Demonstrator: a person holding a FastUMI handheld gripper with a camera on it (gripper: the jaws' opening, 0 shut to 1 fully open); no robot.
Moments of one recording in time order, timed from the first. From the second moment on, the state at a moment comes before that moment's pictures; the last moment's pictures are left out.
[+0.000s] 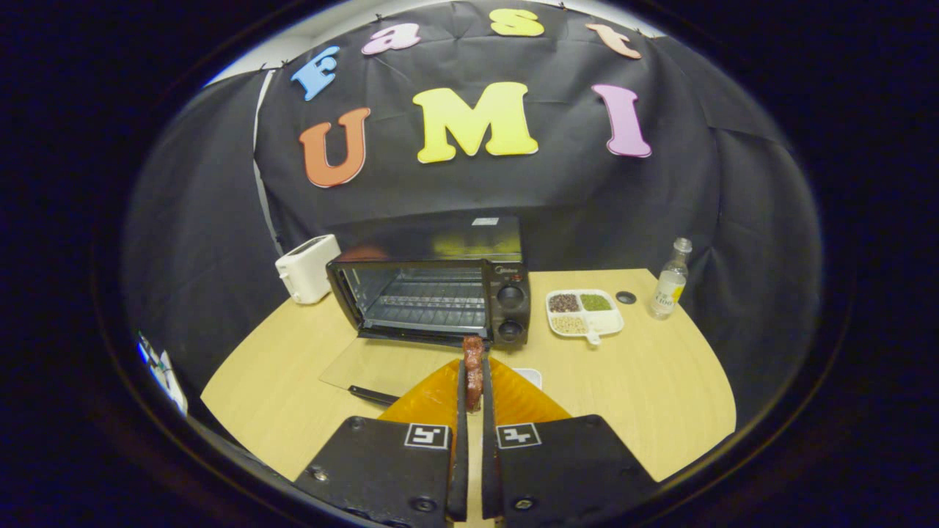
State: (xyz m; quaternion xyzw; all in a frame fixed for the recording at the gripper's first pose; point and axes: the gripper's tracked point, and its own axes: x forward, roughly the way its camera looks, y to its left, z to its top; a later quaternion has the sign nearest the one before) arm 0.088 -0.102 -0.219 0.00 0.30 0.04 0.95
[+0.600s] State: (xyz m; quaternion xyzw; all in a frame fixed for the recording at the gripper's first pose) arm 0.147 -0.014 -0.257 0.09 0.28 0.07 0.95
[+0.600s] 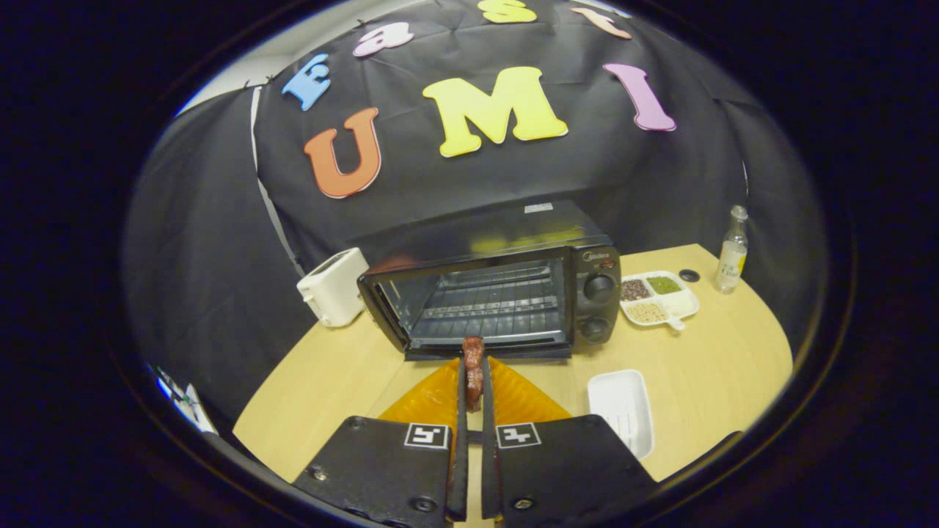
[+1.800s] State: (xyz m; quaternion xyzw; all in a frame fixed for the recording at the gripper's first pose) arm 0.328 -0.040 -0.319 0.44 0.15 0.00 0.88
